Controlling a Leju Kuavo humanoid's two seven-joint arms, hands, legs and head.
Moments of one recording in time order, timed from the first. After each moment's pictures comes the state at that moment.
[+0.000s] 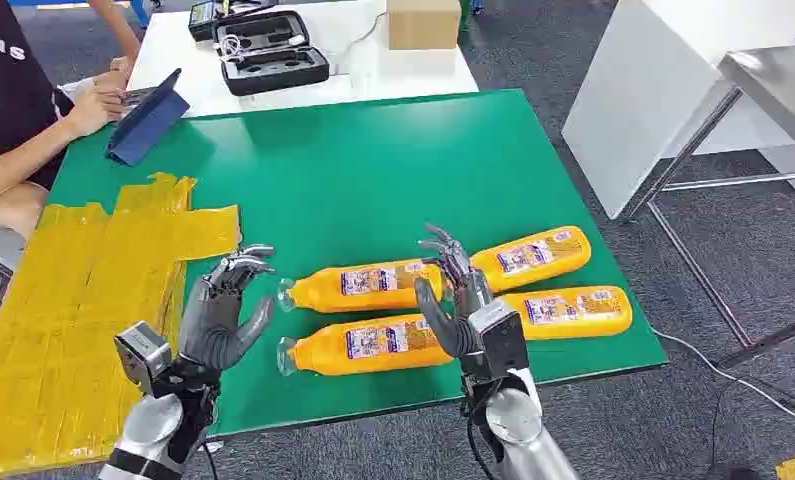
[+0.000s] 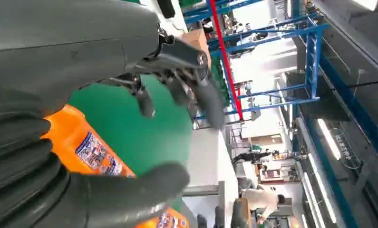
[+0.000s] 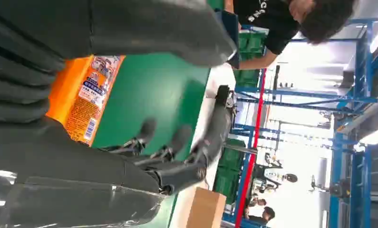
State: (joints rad) left arm -0.12 0.01 -0.28 -1.46 0.09 0.01 -0.46; right arm -0.11 0.06 0.46 -1.51 0.03 -0.20 -0.41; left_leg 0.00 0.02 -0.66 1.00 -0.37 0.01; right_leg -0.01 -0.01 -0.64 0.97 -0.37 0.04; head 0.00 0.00
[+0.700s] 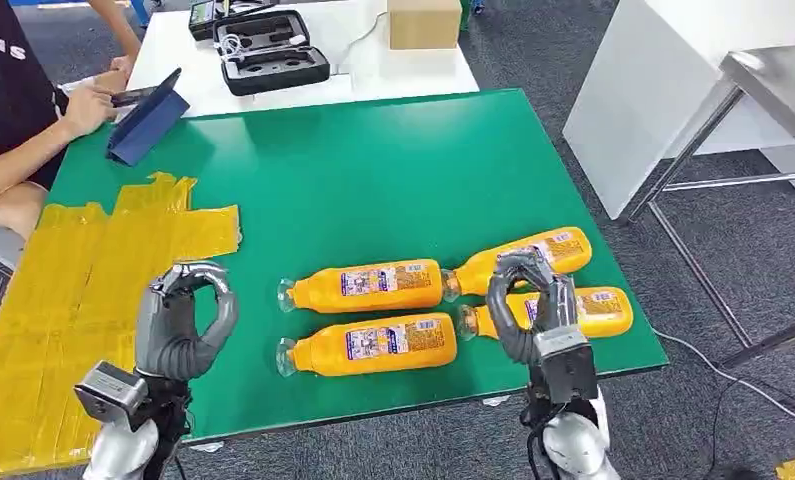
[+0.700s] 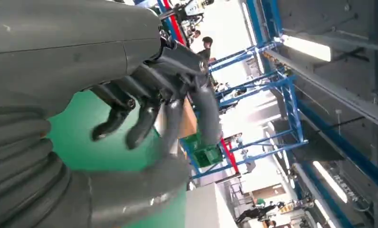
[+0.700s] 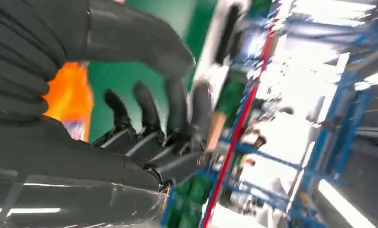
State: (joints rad) left arm -0.03 0.05 -0.25 -1.68 -0.07 0.21 -0.46; right arm 0.02 -0.05 0.31 -1.74 0.23 -0.35 -0.34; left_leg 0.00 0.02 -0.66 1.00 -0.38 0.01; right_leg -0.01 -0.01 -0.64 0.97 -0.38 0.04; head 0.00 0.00
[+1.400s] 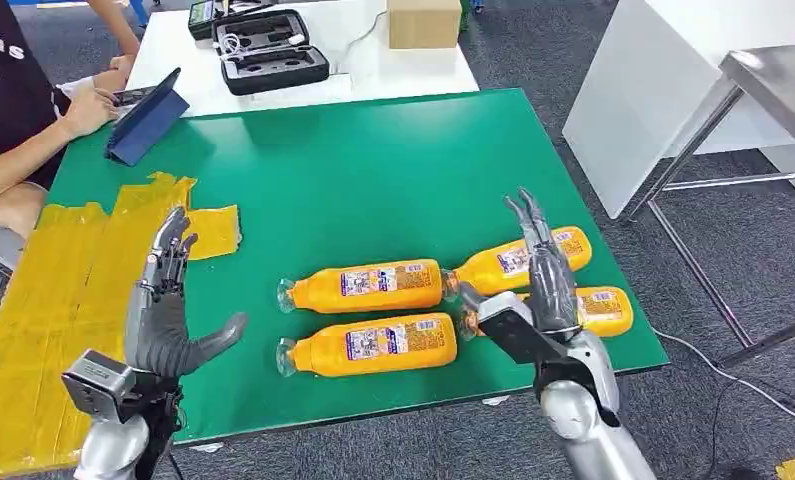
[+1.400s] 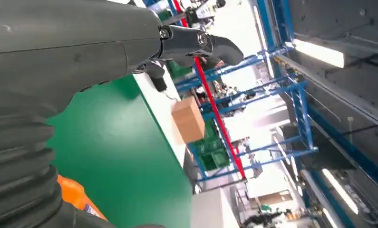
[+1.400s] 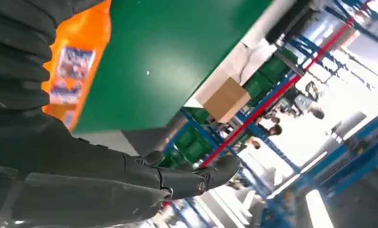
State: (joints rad) left arm -0.03 0.04 -0.21 -1.68 -0.05 0.17 -0.44; right arm -0.14 -0.12 0.33 -1.64 0.63 -0.29 -0.19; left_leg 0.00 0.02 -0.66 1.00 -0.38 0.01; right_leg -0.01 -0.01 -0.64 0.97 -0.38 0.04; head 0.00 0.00
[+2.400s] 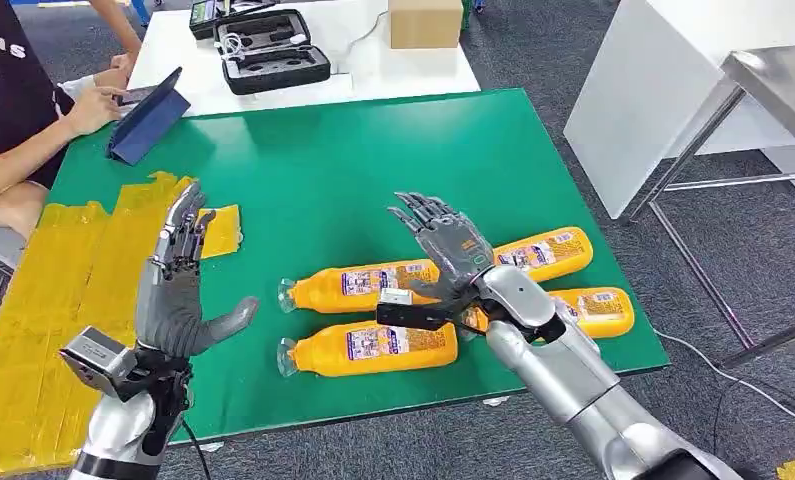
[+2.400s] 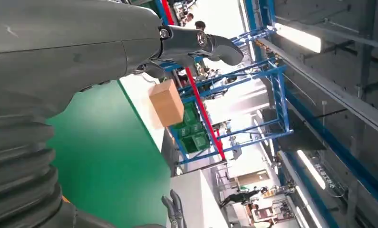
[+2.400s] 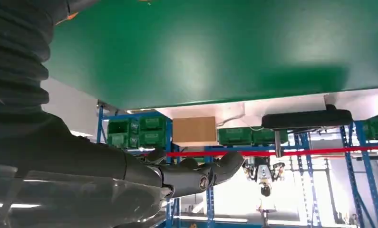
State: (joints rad) left arm -0.12 0.02 -0.23 -1.66 -0.02 0.10 -0.43; right arm -0.53 -0.14 0.69 -1.21 0.93 -0.14 -0.13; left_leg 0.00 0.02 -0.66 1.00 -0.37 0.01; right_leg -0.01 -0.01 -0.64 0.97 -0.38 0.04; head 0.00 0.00
